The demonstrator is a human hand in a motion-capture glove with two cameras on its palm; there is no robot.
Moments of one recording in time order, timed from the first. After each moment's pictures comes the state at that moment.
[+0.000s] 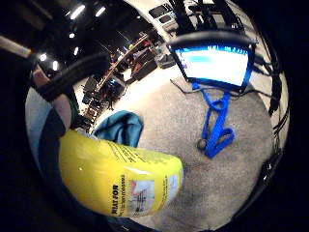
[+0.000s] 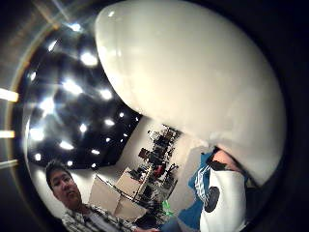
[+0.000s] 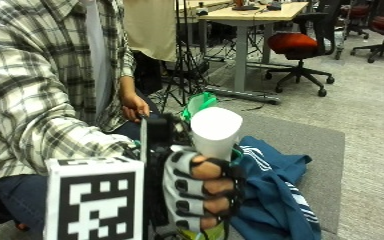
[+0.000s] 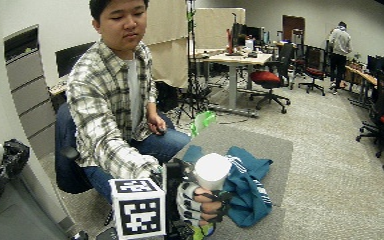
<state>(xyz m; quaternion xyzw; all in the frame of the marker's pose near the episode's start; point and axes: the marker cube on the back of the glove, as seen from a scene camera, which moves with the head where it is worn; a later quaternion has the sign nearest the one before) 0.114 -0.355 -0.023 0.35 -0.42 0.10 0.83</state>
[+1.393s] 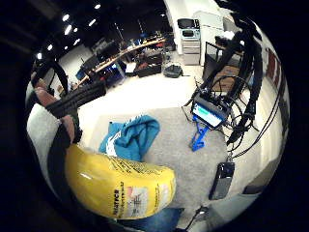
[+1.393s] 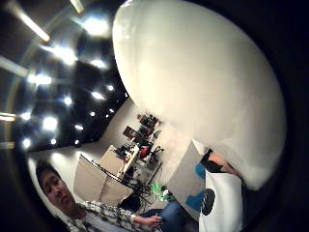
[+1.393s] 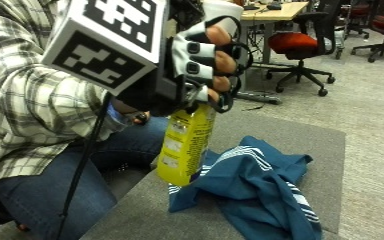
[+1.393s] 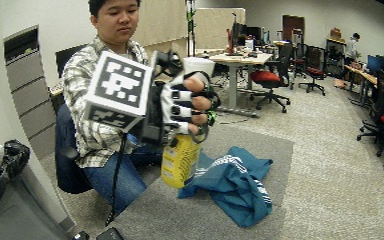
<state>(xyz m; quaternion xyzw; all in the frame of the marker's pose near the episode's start) 0.023 -0.329 -0.145 0.30 -0.28 -0.03 0.91</state>
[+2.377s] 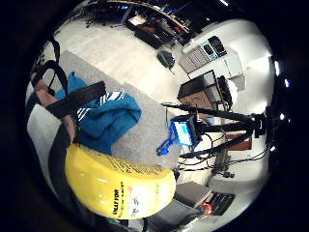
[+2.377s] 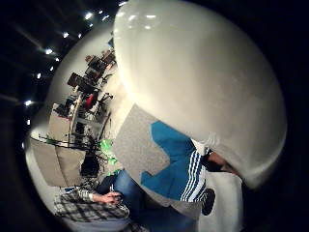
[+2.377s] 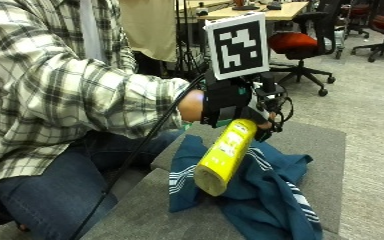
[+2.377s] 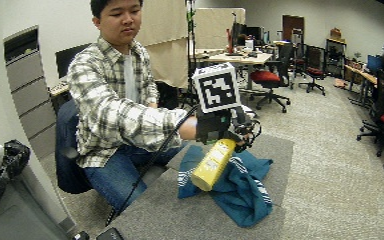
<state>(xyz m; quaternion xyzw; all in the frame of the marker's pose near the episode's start) -0.076 -0.397 -0.048 0.09 0.10 -0.16 0.98</state>
